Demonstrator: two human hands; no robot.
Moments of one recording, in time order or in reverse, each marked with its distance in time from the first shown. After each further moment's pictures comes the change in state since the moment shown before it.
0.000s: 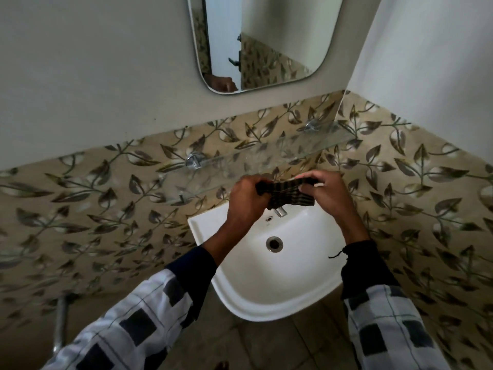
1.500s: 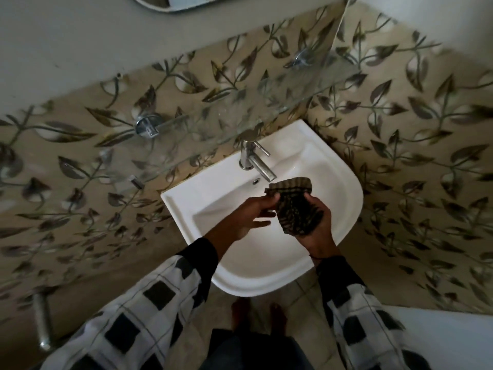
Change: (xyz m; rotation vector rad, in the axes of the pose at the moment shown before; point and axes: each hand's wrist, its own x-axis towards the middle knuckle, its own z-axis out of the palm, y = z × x) left_hand -0.008 -0.131 0.115 -0.633 -0.747 -0.718; right_hand -0.066 0.154 0.077 1.368 0.065 0.609
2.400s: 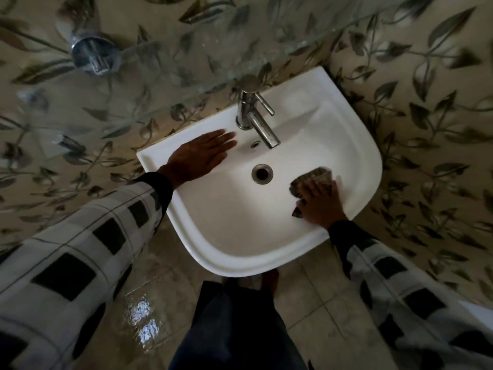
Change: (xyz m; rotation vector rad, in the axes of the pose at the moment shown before) left_hand 0.071 -0.021 -0.155 1.655 0.275 0.833; right_hand 0.083 0.002 -0.164 -2.647 -0.124 0.031
